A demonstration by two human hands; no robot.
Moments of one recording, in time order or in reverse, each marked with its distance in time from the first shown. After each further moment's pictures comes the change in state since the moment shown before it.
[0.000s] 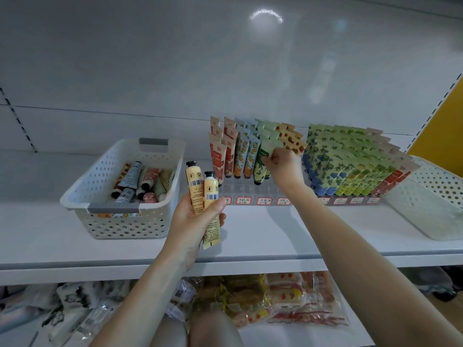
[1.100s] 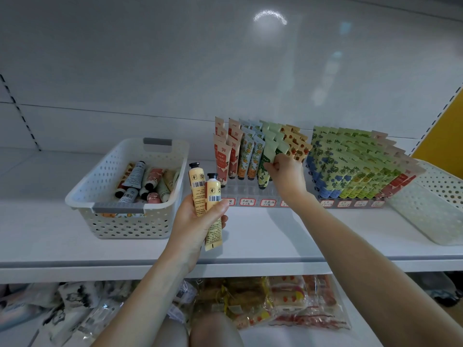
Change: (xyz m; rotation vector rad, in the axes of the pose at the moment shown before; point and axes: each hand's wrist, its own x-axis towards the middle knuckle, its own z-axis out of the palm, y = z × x) left_hand 0.002 0.000 -0.003 -0.006 0.013 -0.019; right_hand -0.007 0.003 0.008 -0.122 -0.005 -0.043
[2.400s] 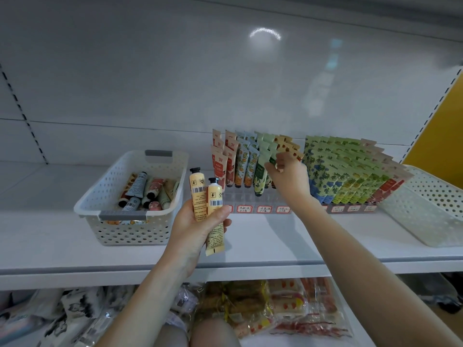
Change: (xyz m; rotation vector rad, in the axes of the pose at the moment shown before) left_hand -0.016 0.017 0.005 0.025 -0.031 -0.010; right_hand -0.013 -0.019 -0.029 0.067 0.075 0.043
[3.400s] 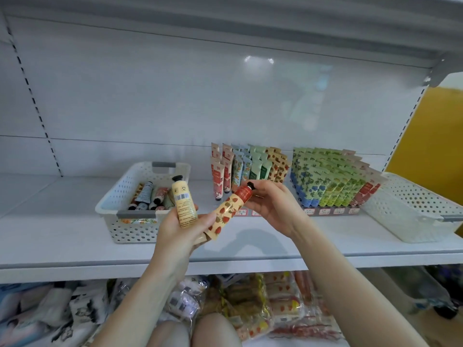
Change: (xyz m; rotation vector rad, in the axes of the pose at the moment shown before) left_hand -0.049 0.024 -0.010 -0.062 0.056 0.055; right_hand -0.085 -0.053 -0.052 1.221 -0.495 0.334
